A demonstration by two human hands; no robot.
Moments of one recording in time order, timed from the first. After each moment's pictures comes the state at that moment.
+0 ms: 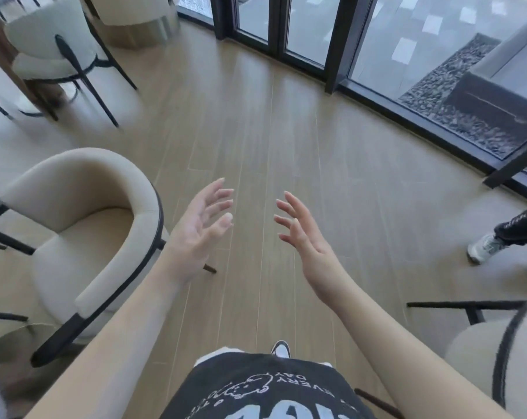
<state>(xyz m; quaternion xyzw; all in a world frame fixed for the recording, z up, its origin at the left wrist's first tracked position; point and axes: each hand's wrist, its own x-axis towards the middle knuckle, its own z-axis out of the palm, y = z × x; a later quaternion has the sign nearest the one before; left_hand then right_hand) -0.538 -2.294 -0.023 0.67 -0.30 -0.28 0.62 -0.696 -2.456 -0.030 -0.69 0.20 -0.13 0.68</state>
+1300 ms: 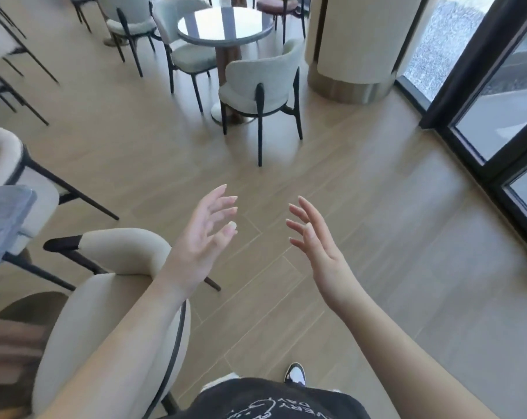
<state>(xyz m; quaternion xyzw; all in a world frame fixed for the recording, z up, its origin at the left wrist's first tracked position) 0.004 -2.460 0.004 0.74 -0.05 0.02 0.67 0.013 -2.687 -0.012 -0.71 -0.09 0.08 0.69</state>
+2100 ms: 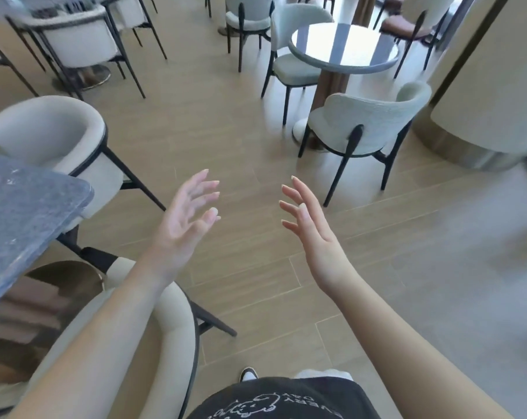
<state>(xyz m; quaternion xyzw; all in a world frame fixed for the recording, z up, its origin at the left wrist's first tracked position) 0.241 -2.282 0.017 0.72 0.09 0.19 0.66 0.347 -2.494 0.013 -0.68 -0.25 0.20 0.66</state>
